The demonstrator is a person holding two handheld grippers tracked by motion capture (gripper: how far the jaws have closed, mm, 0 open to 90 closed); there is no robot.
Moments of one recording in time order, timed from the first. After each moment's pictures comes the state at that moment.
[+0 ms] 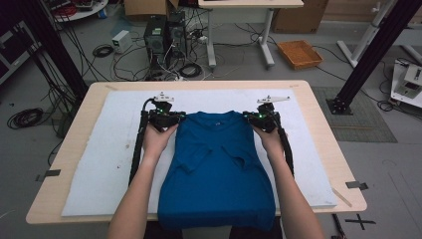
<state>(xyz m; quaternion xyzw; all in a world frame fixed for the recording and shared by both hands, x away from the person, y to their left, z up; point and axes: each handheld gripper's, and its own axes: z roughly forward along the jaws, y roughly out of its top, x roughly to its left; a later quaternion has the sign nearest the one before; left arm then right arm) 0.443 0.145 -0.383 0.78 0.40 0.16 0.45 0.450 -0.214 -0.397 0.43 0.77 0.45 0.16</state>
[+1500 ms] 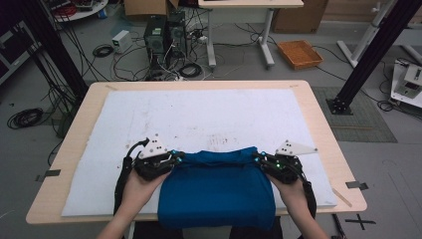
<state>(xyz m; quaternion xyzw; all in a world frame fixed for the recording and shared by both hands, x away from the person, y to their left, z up) 0.283 0.147 -0.379 0.82 0.27 0.17 0.47 0.285 -0.237 -0.398 0.36 0.77 0.49 0.15</state>
